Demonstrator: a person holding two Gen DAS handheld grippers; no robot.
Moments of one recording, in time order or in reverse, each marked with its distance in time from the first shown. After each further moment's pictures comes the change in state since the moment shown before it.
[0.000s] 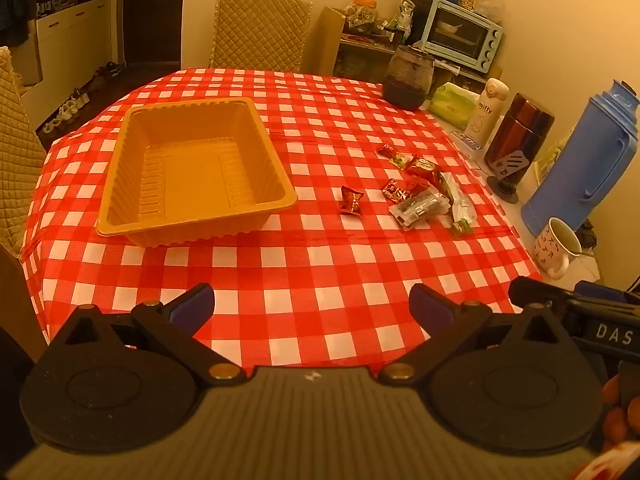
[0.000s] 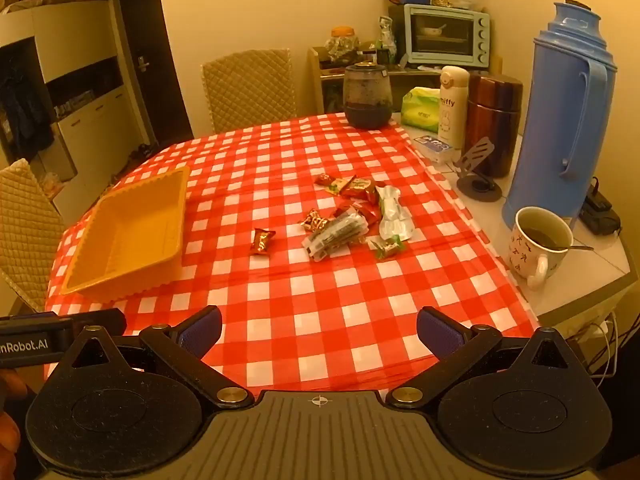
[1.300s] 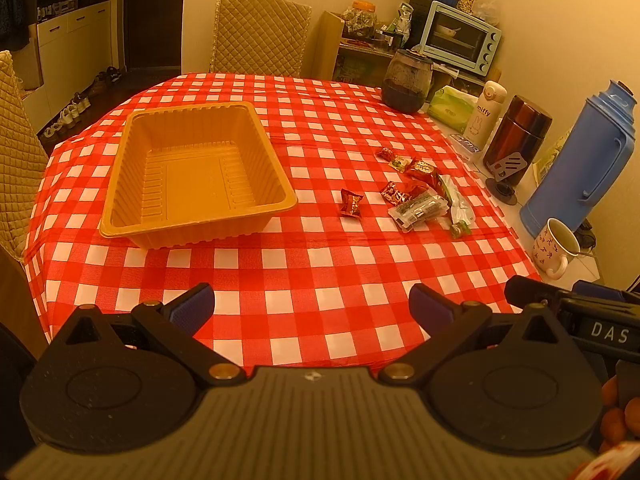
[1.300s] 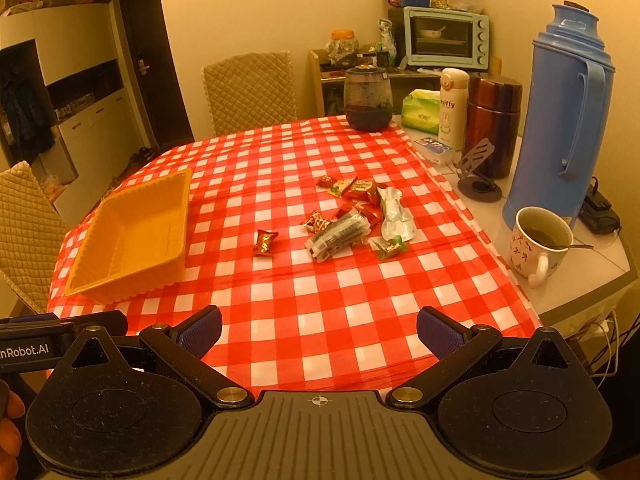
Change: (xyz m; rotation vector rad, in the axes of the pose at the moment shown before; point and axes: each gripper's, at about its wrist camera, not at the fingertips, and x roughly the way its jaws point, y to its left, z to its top) left arm -0.007 0.001 -0.001 0.009 -0.029 0.003; right arm -0.002 0.001 -0.001 -0.003 -0.011 -0.006
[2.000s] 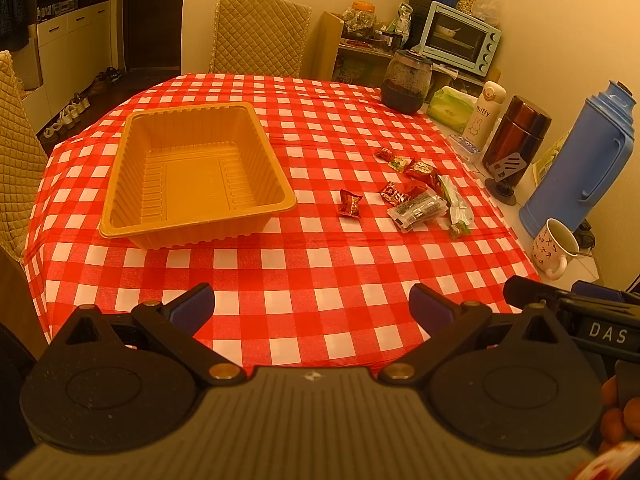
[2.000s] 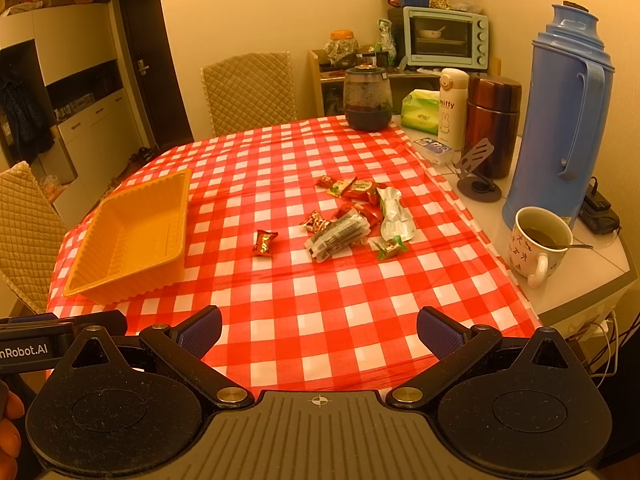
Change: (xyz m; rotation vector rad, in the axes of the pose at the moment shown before) left arm 0.000 0.000 0.000 0.000 -0.001 -0.001; right arm 0.000 0.000 0.000 0.001 -0.001 -0.001
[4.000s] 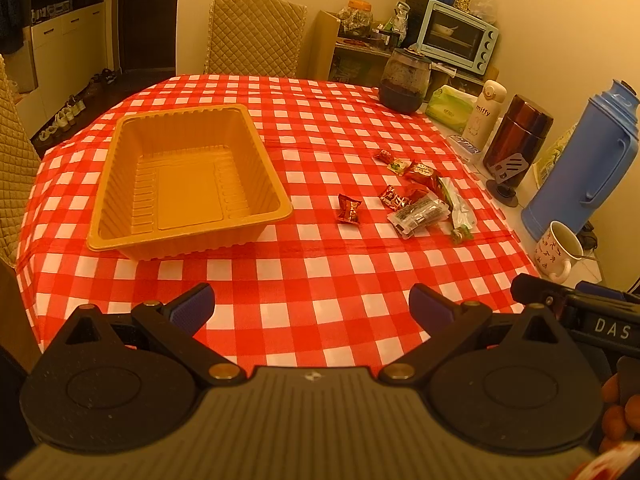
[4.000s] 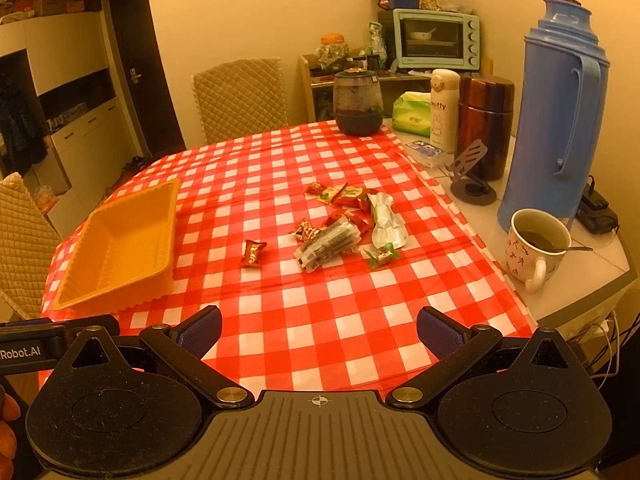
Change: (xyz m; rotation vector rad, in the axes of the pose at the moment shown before) left arm 0.016 -0.003 0.010 -0.003 0.004 -0.007; right arm 0.013 -0.013 0.007 0.026 -0.013 -0.015
